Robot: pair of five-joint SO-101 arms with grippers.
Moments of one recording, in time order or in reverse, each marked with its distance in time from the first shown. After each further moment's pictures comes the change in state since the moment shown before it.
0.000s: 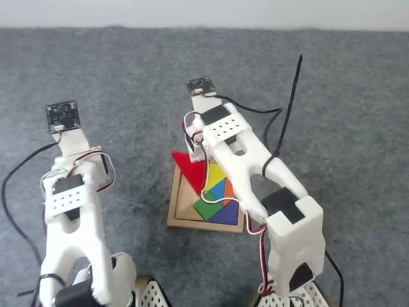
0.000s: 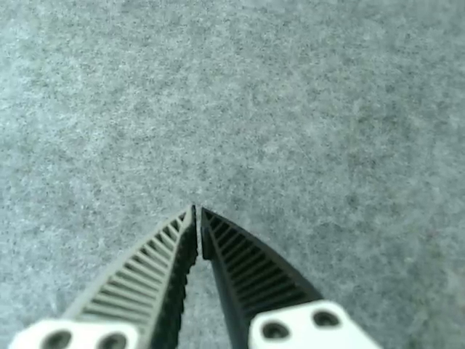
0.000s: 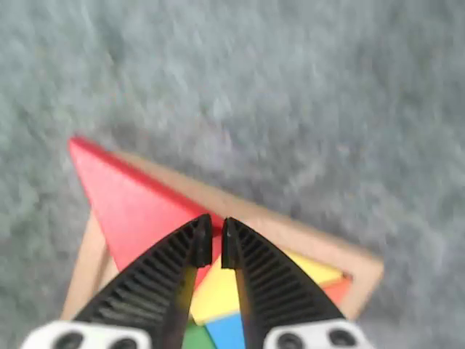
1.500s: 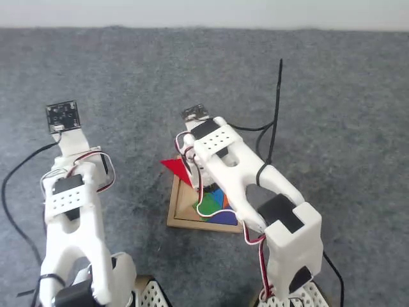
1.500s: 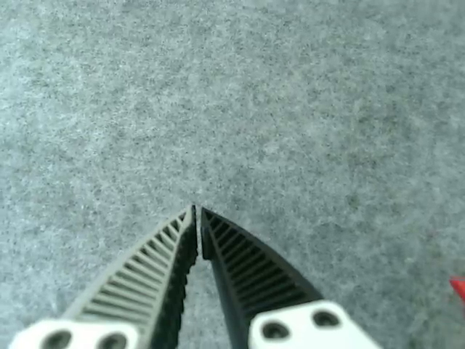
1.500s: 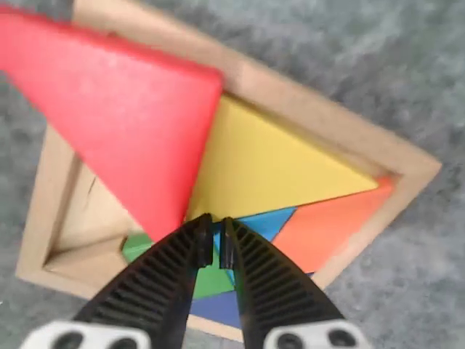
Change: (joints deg) left arm 0.0 0.0 0.0 0.0 0.0; right arm -5.2 -2.5 7.9 12.0 0.1
